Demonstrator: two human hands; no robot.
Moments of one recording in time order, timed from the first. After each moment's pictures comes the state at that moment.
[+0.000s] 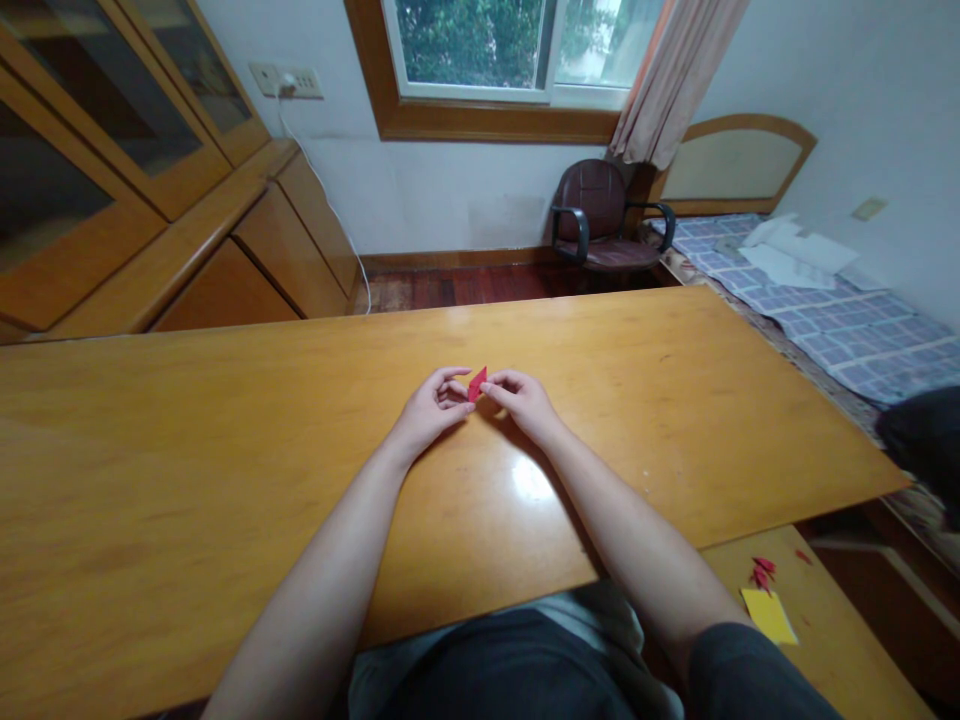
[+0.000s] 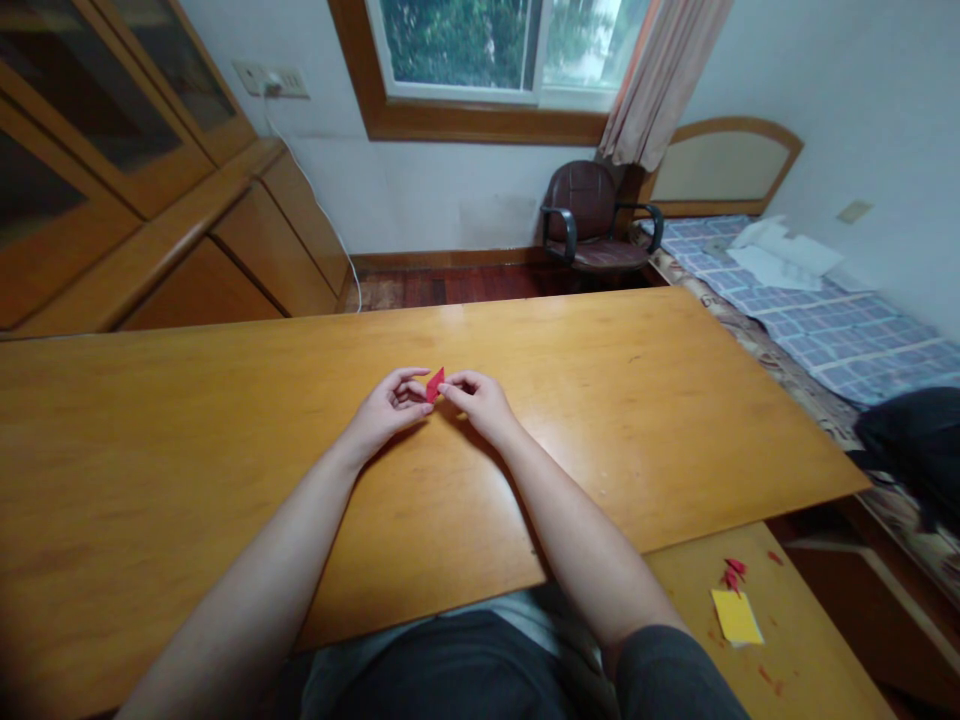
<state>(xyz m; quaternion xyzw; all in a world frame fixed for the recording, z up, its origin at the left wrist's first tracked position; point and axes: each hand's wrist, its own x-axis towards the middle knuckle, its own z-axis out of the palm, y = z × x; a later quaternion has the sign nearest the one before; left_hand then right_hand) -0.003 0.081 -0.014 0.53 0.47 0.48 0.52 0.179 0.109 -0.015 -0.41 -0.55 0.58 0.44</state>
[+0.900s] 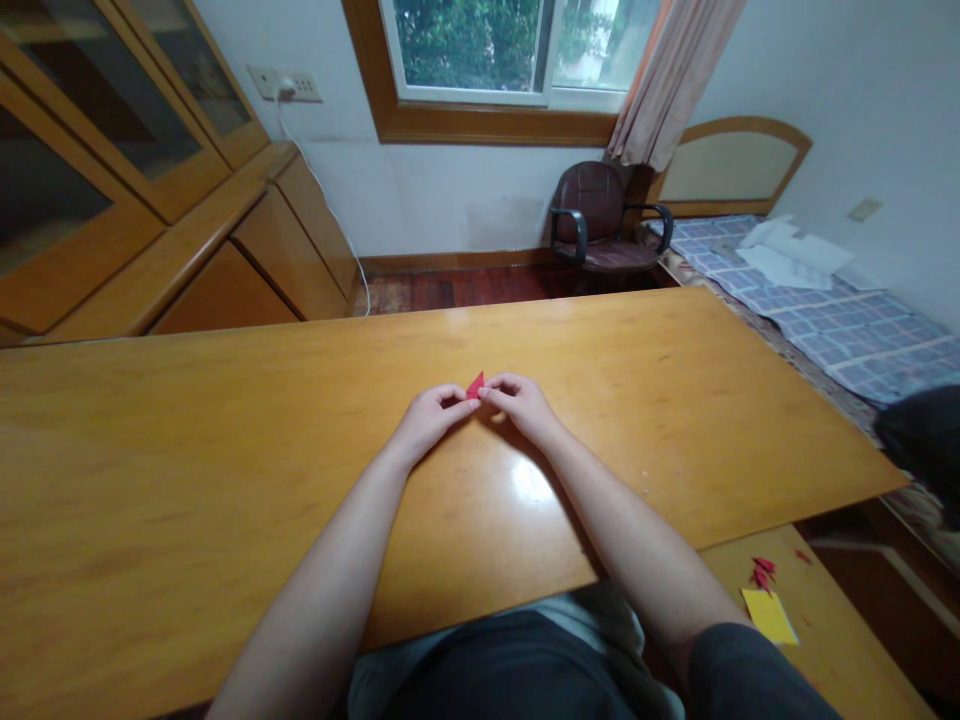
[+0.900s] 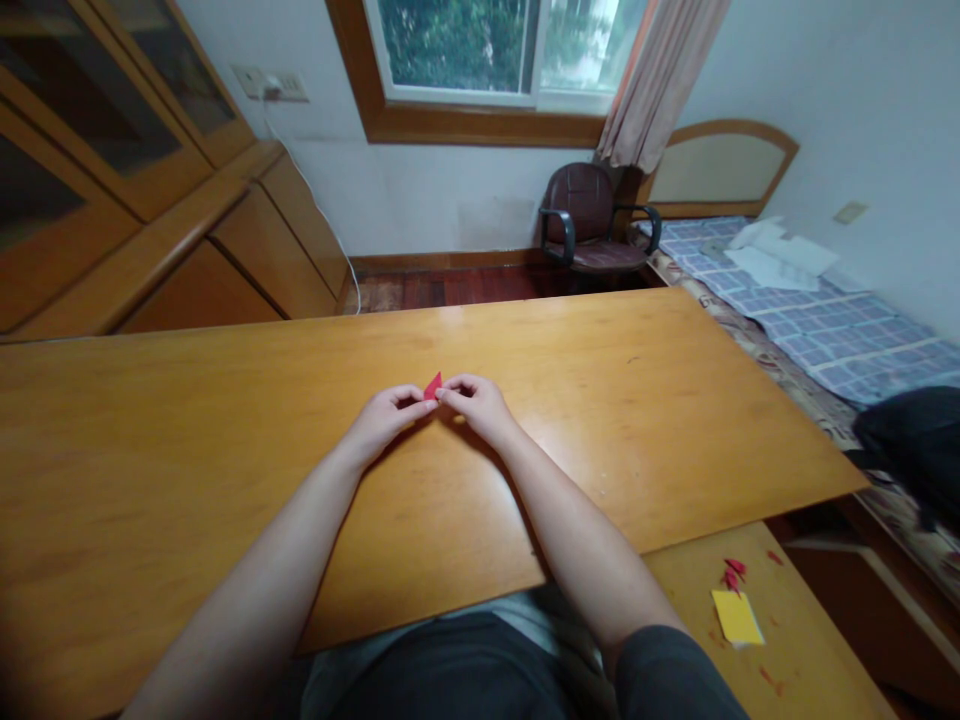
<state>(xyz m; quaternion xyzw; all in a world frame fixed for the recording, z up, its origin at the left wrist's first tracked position) -0.003 0.079 -0.006 0.59 0.53 0.39 0.47 0.179 0.107 -0.009 -0.41 -0.54 0.60 0.42</state>
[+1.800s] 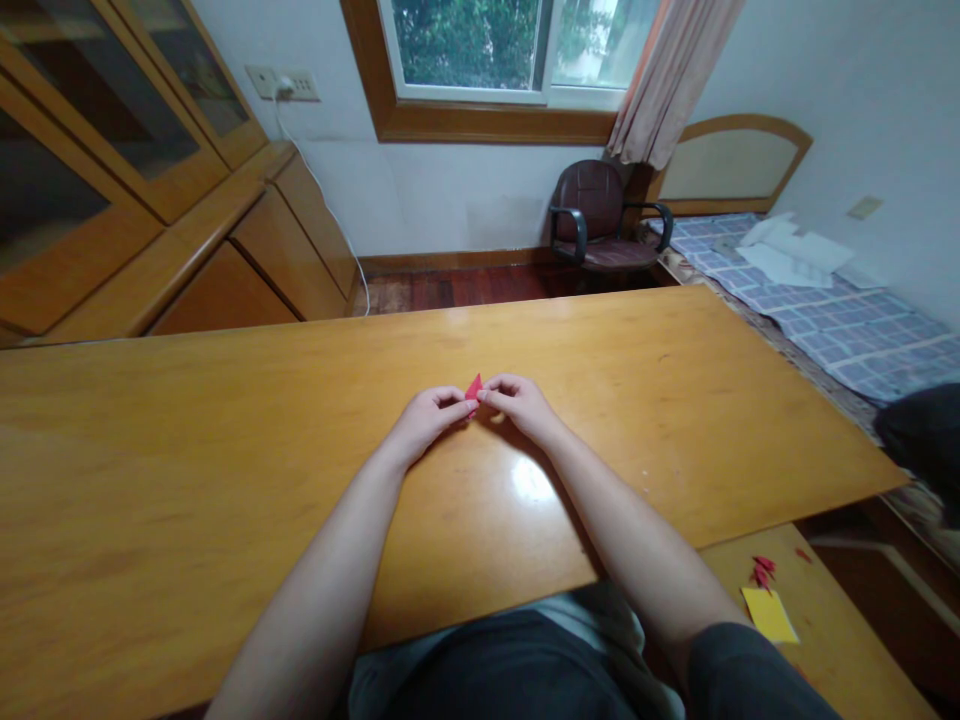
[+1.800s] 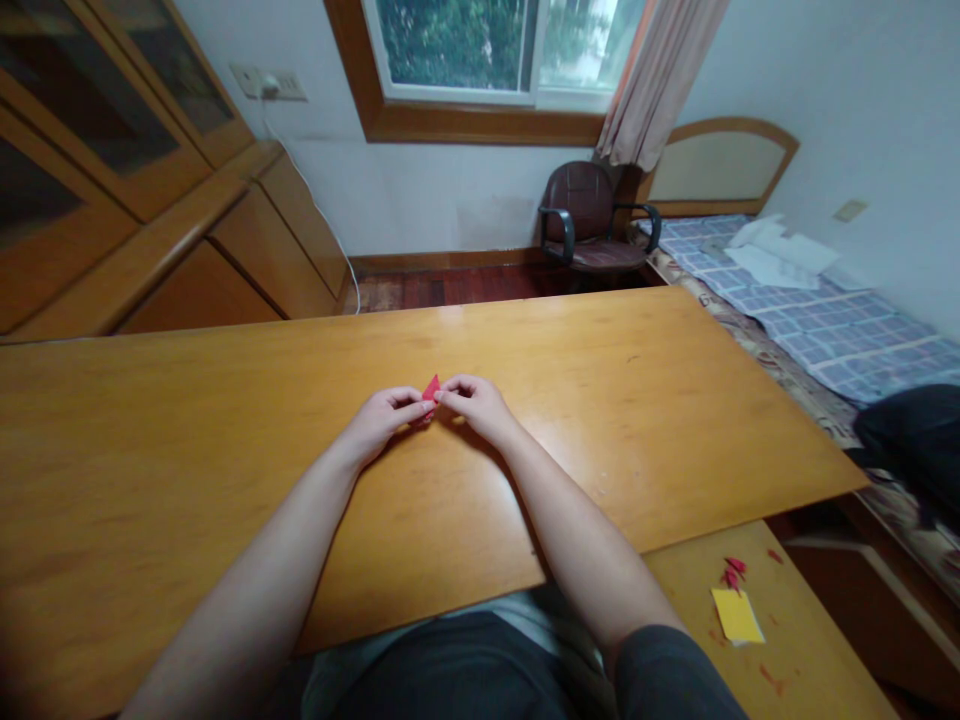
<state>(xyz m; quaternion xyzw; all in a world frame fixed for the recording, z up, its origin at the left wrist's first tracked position) -0.006 0.076 -0.006 0.54 0.50 0.38 0.56 0.181 0.108 -0.008 -0.39 -0.55 0.62 0.41</state>
